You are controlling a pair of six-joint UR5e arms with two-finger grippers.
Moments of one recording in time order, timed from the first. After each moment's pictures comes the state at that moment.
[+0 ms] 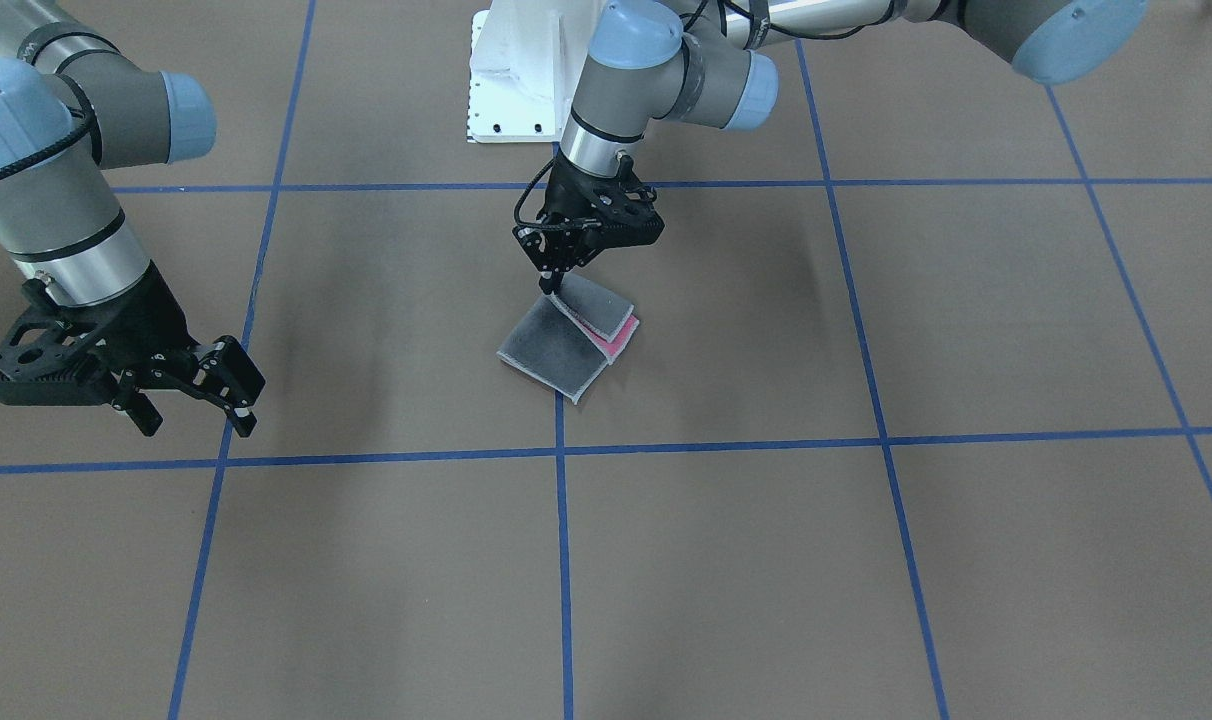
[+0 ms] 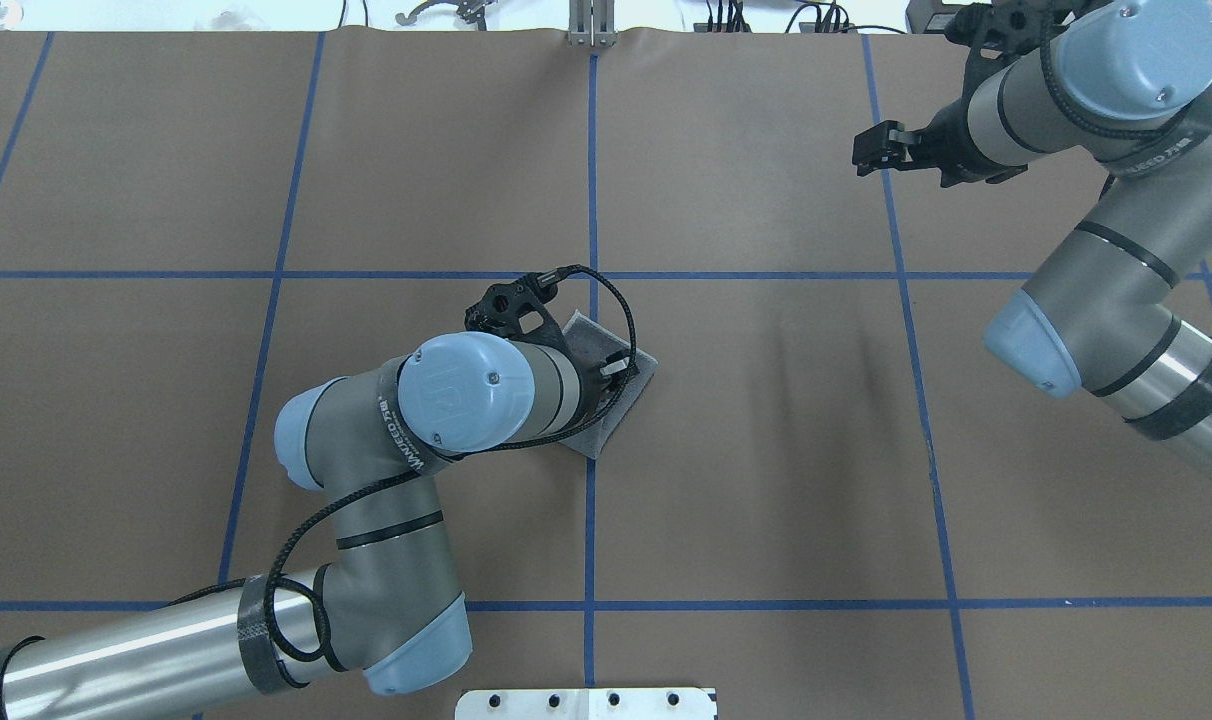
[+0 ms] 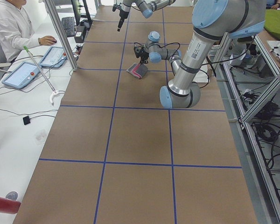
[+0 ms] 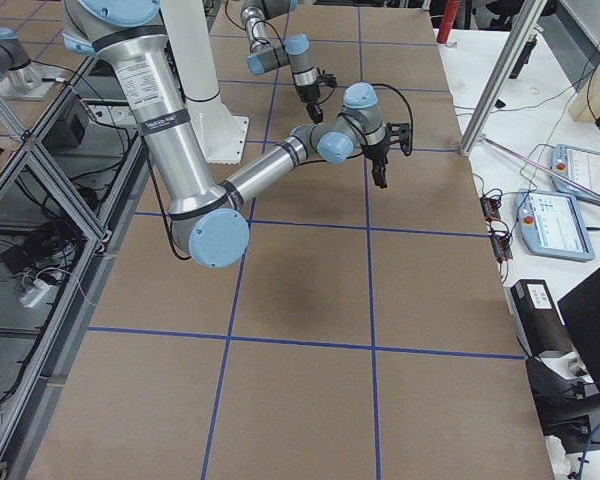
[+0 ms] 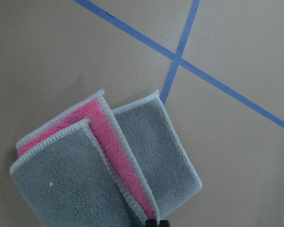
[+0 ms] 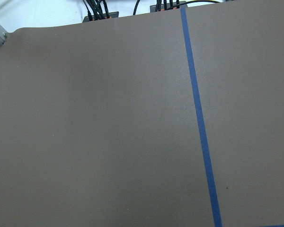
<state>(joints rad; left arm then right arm) -0.39 -2.28 -1.62 -1.95 -1.60 -1.76 0.93 -1.18 1.74 -1.27 1.90 1.07</state>
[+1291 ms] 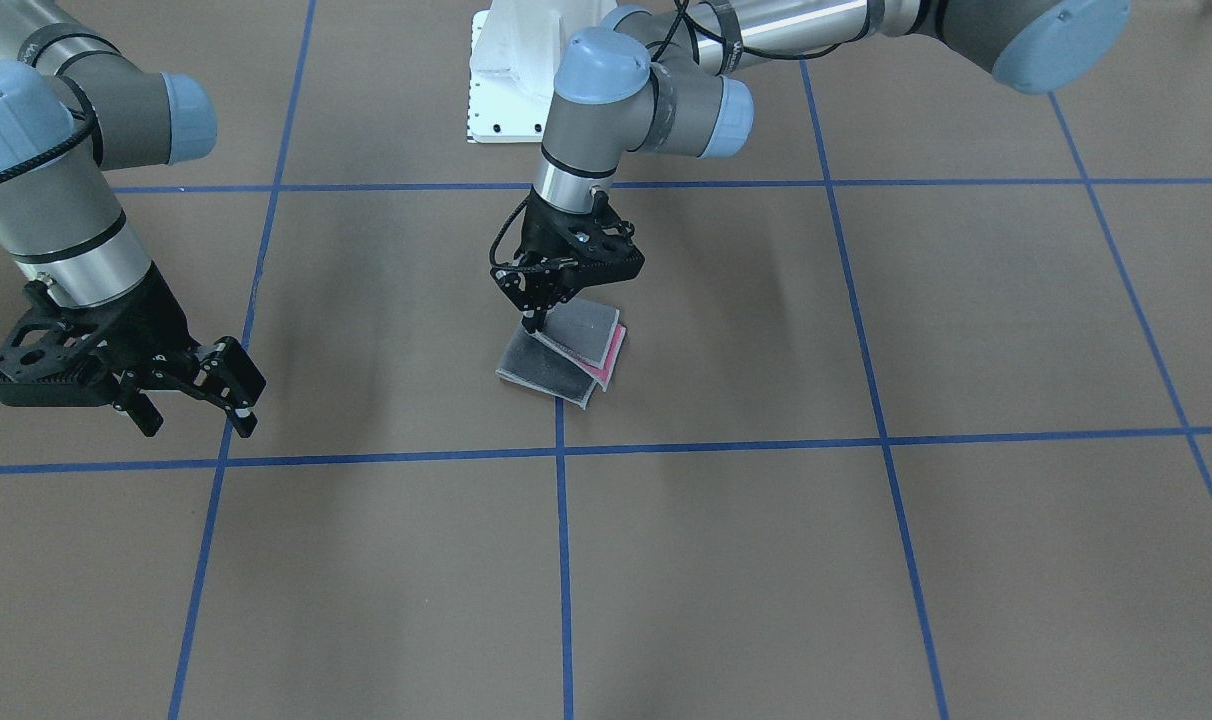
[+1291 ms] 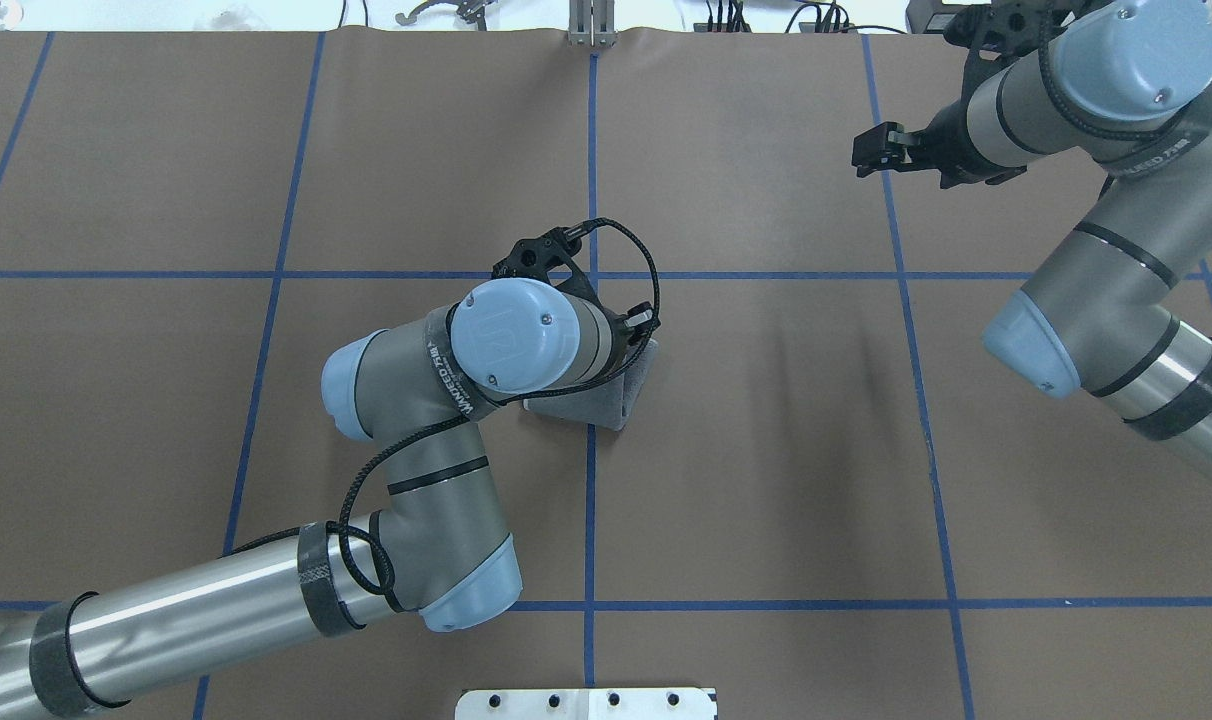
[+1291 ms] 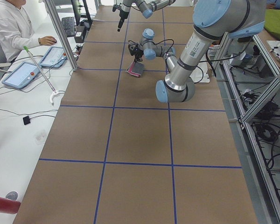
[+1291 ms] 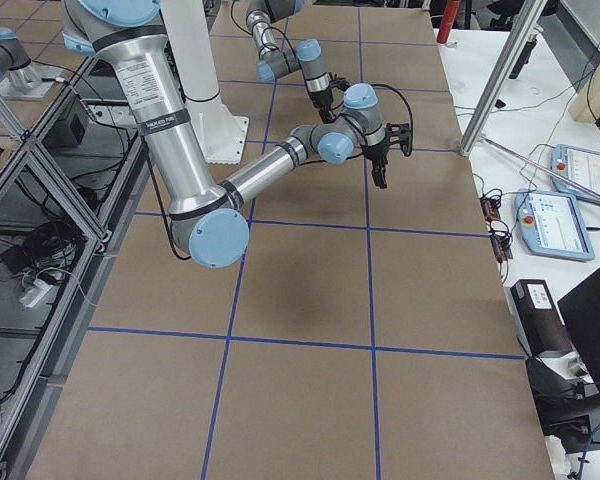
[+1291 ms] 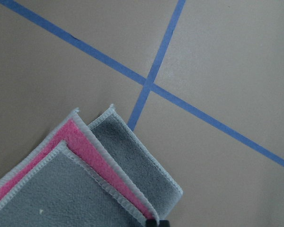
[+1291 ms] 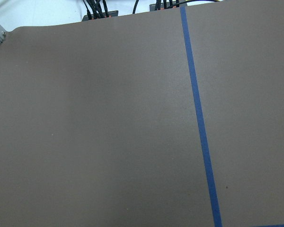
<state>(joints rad) -0.43 -2.39 -1.48 -1.95 -1.60 -1.77 0.93 -1.18 1.74 -1.27 1.90 1.07</state>
